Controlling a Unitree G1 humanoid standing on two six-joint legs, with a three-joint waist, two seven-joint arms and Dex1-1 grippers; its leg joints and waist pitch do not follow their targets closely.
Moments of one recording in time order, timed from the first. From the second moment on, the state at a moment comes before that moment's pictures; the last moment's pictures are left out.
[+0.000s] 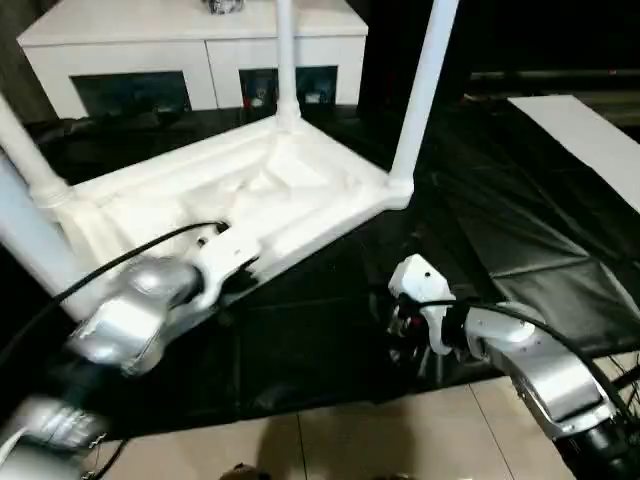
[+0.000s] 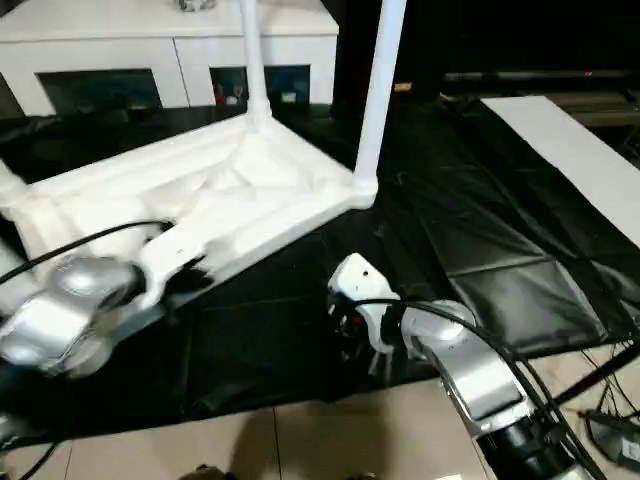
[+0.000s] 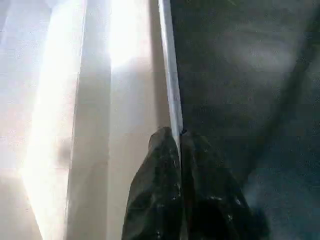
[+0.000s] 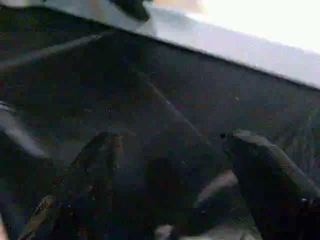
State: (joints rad) left arm -0.55 0.48 -0.32 0.34 0.11 0.45 -0.74; right arm -0.27 -0.46 0.32 -0.03 0.11 0.43 0.74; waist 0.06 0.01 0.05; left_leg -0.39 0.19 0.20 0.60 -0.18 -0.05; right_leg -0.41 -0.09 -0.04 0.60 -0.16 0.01
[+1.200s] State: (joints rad) left arm -0.15 0.43 -0.13 0.02 -0.27 0.17 -0.95; right arm -0.28 -0.39 0.29 0.04 0.07 0.37 0.65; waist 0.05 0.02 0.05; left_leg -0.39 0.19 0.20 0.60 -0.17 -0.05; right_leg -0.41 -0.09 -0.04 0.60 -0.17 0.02
